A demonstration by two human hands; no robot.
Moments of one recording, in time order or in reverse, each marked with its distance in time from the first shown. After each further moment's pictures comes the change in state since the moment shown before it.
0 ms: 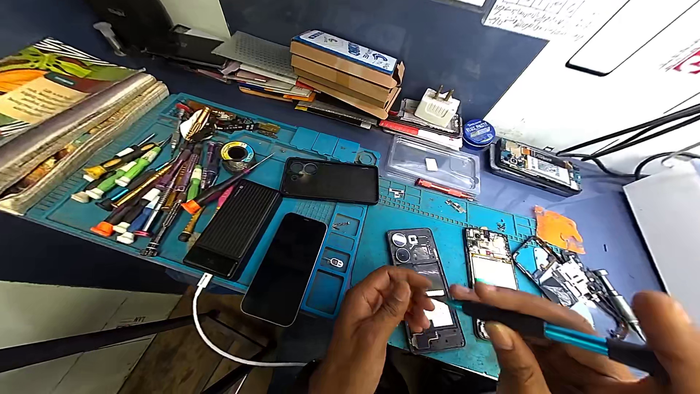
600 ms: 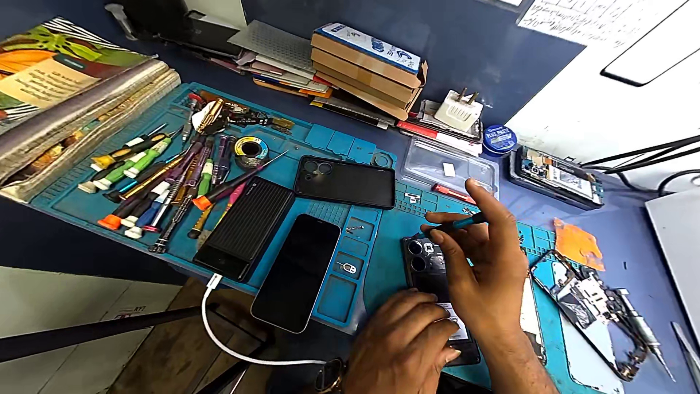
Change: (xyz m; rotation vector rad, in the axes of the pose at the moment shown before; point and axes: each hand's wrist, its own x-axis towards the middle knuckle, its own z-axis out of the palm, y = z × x) left_hand -0.007 -0.043 -0.011 1.120 -0.148 0.522; right_hand 0.050 0.079 0.031 -0.311 -0.257 0.109
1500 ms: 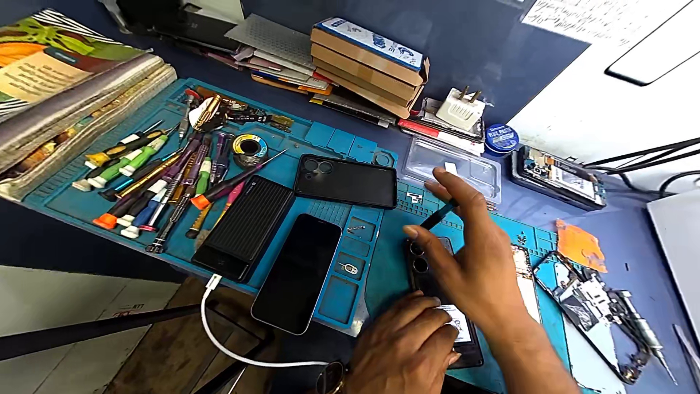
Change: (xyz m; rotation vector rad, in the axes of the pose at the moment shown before) left_hand 0.001 0.000 0.003 0.075 -0.049 0.025; right_hand 0.026 -0.012 -0.002 -0.325 -0.191 -0.013
